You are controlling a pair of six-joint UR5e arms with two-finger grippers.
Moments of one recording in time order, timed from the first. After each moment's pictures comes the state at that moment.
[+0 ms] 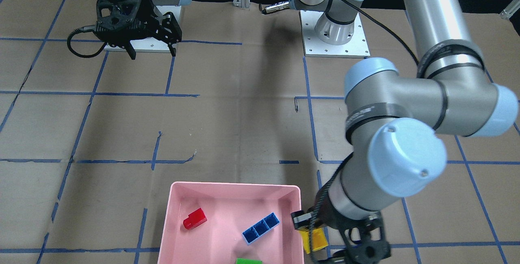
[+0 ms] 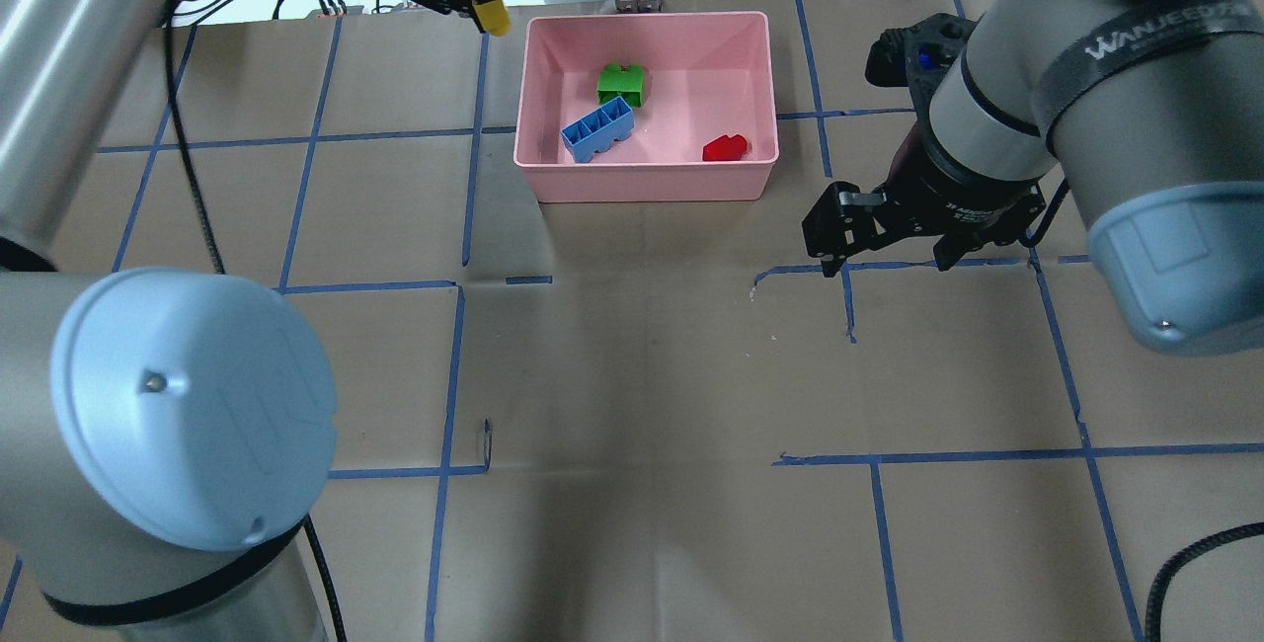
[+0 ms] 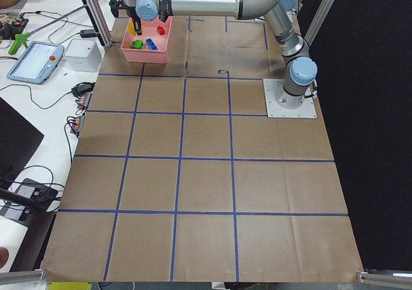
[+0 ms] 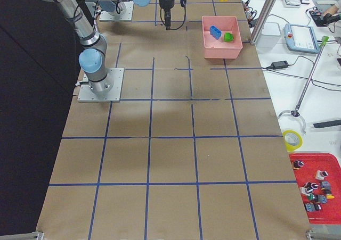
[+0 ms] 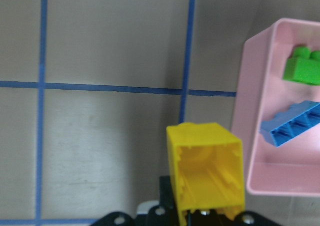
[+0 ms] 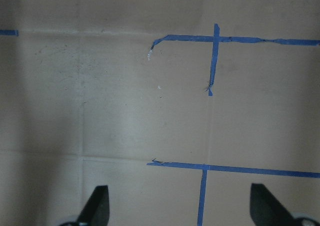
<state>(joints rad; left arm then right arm) -1.67 -2.29 -0.93 -1.39 1.45 -0.35 1.64 -1.75 1.81 -1.66 -1.49 0.01</state>
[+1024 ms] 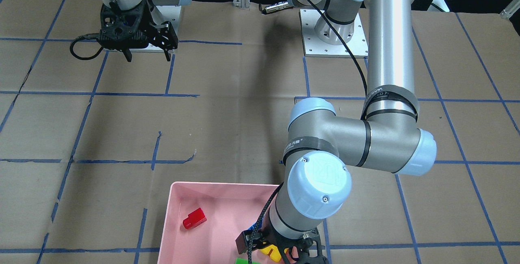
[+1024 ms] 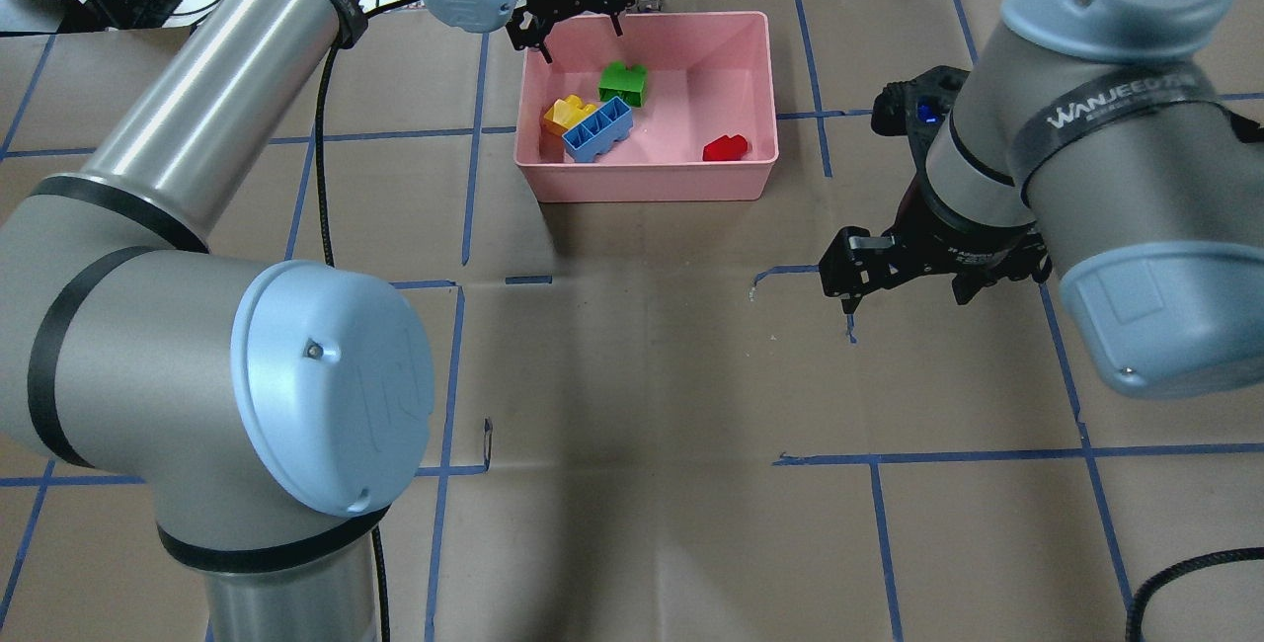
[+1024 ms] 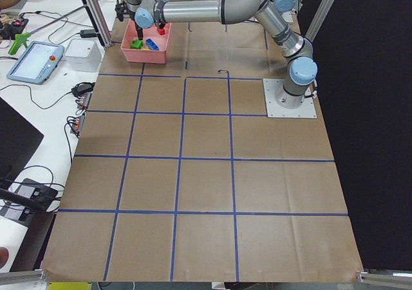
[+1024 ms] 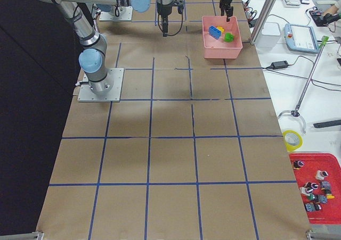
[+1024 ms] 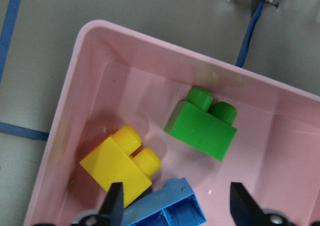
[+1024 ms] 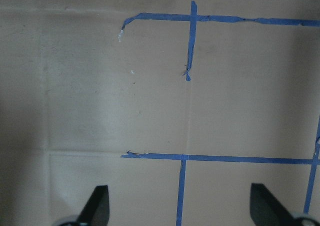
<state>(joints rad) -1.74 -2.34 -0.93 -1.28 1.45 -0.43 1.64 -1.77 1.91 -1.71 -1.57 0.02</state>
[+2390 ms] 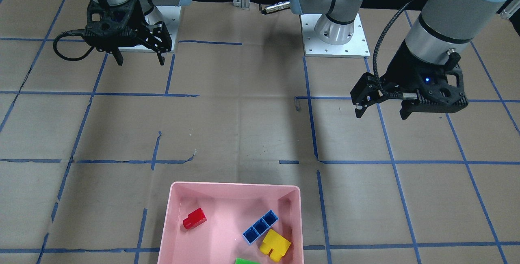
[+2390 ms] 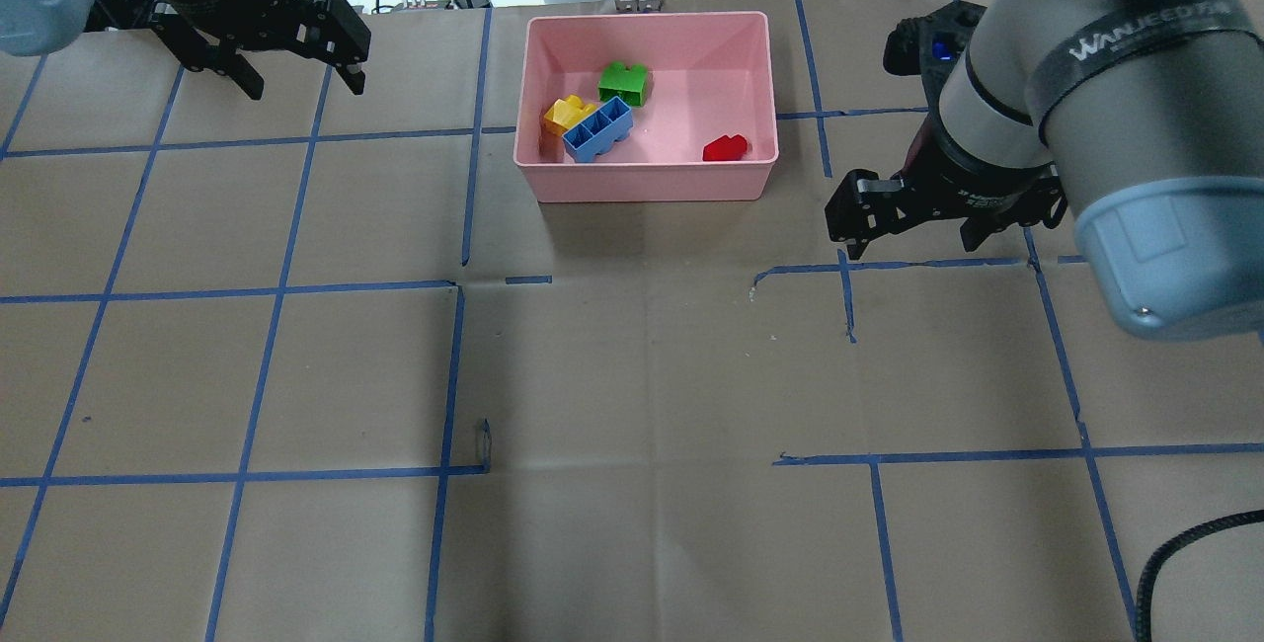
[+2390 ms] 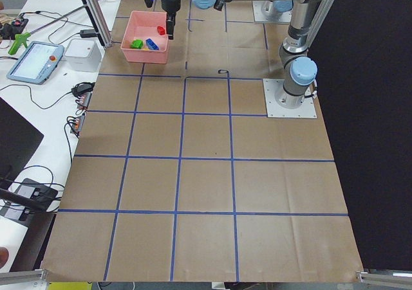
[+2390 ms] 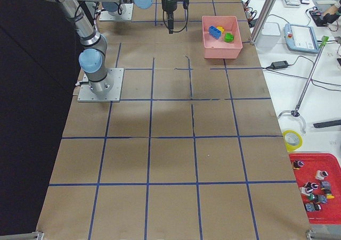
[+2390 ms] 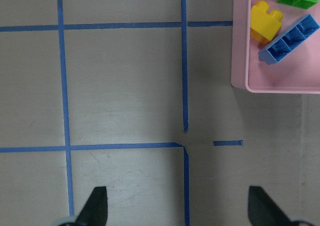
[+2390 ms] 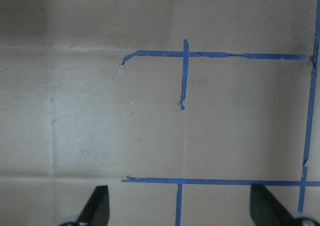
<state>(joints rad) -1.51 -1.71 -1.42 -1.50 1.55 0.08 1.63 -1.73 1.82 -1.71 -1.57 0.02</state>
